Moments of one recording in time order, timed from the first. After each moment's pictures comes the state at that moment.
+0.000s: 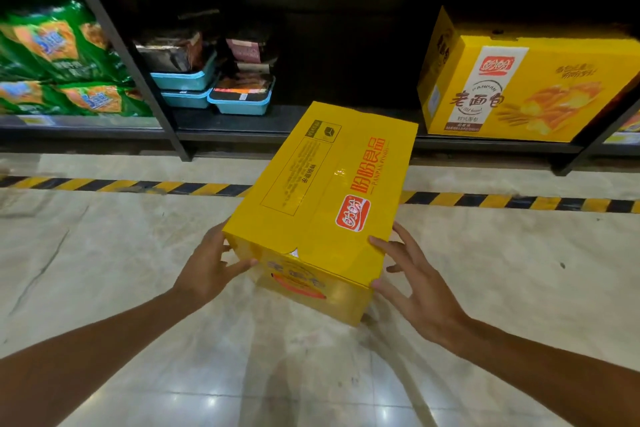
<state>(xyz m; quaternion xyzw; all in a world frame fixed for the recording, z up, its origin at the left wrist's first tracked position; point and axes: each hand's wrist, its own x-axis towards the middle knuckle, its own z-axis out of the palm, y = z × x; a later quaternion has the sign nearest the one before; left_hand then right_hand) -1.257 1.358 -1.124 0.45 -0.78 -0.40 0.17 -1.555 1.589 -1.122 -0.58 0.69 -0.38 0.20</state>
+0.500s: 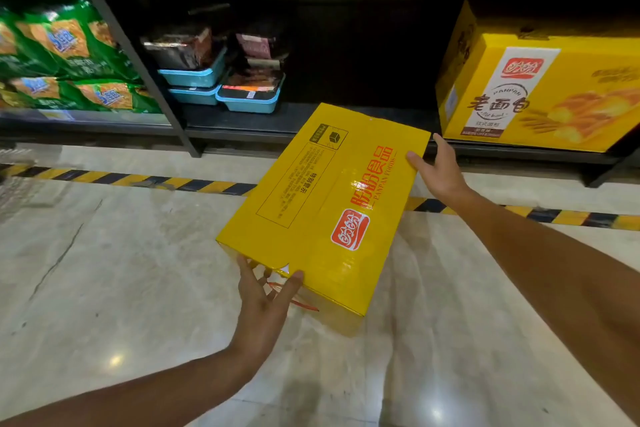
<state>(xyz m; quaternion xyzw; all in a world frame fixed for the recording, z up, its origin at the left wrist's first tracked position) -1.343 1.468 -1.096 0.53 -0.54 -0.57 0.32 -1.730 1.416 -1.094 -0.38 0.78 -0.42 0.26</state>
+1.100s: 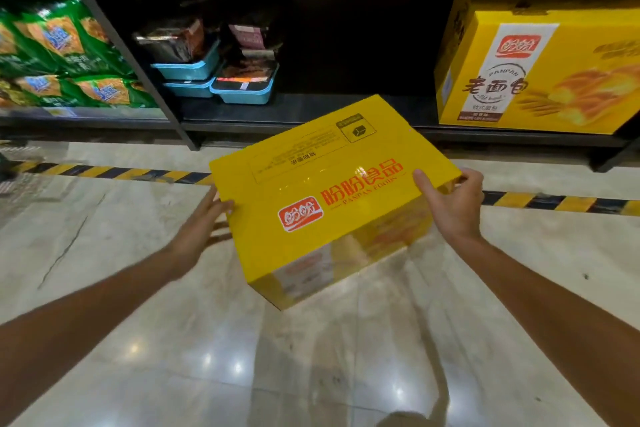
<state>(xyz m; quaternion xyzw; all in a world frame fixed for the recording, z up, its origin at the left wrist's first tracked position) -1.316 1.339 -1.081 0.54 -0.55 -0.60 0.21 -1.698 1.501 -1.120 -0.27 0.79 -0.53 0.14</state>
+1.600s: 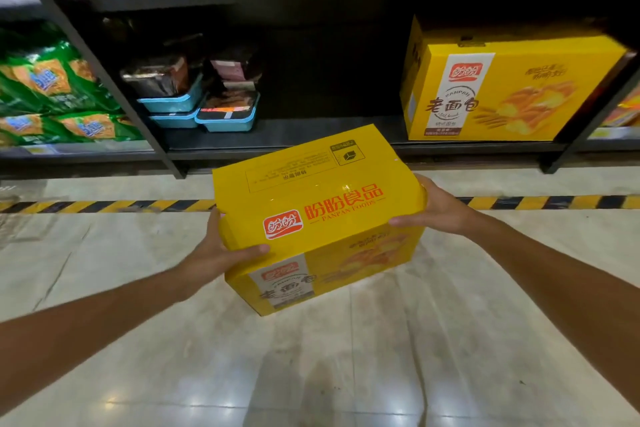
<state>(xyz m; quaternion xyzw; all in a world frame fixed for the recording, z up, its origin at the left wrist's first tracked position) -1.332 1.379 -1.032 0.52 -0.65 -0.55 0.08 -1.737 1.519 -1.089 -0.44 0.73 -0.33 0.40</state>
